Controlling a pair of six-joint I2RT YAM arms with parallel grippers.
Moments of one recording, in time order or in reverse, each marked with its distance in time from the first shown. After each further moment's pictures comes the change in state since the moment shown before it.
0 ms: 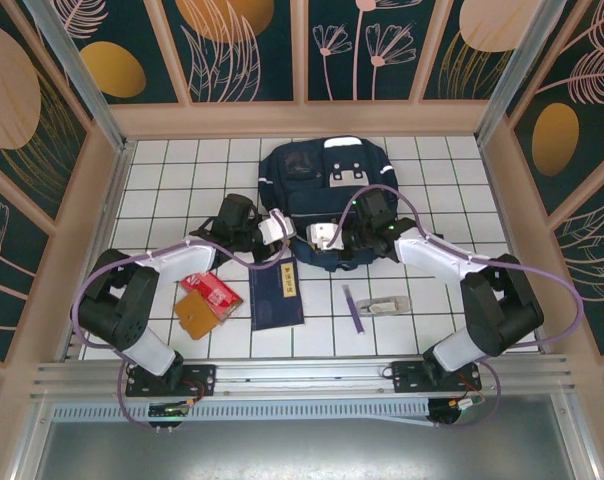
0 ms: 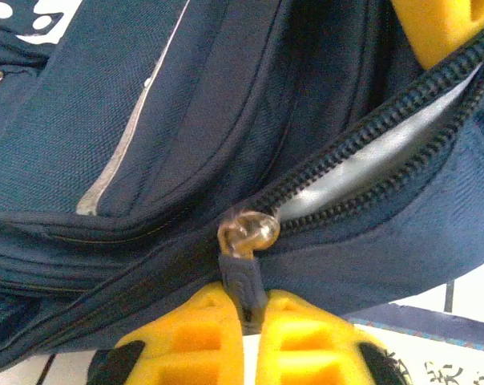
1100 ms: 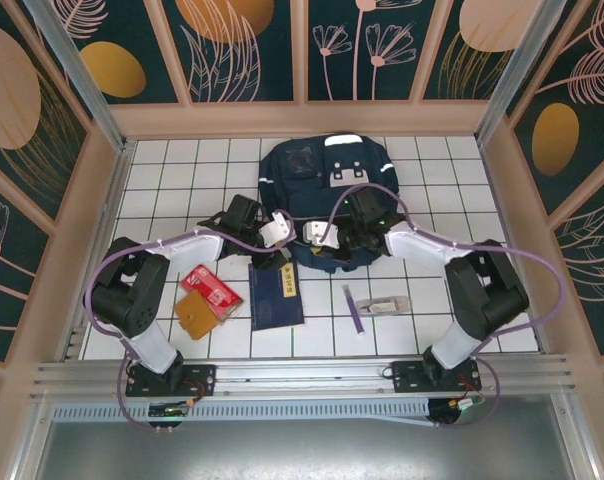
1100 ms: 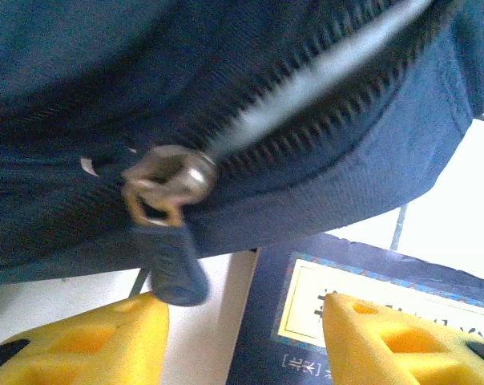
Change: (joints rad) left arm -0.008 0.090 0.103 -0.289 0.014 -0.070; right arm 0.000 0.069 0.047 -0.023 0.021 0.070
